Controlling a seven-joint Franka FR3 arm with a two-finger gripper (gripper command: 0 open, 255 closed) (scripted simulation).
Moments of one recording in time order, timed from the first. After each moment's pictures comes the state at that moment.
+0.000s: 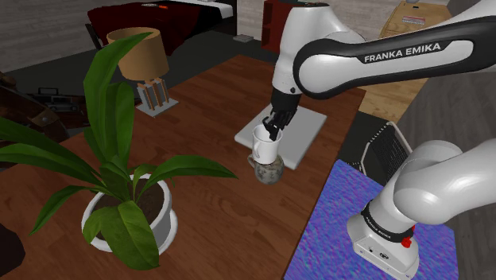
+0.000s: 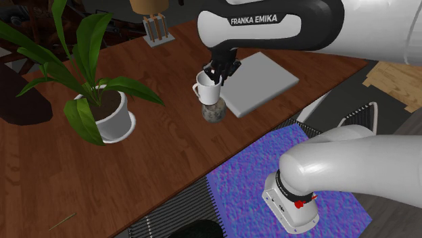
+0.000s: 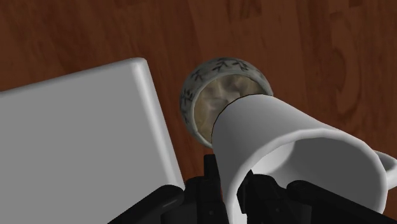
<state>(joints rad) 0.05 -0.57 0.27 -2.54 0.22 2.05 0.15</state>
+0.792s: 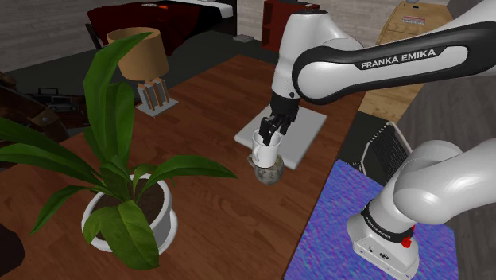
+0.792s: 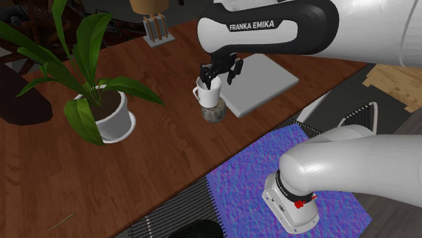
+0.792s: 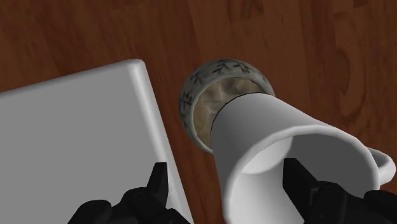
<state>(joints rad) 0.05 -0.57 0.27 -2.57 0.22 2.08 0.15</state>
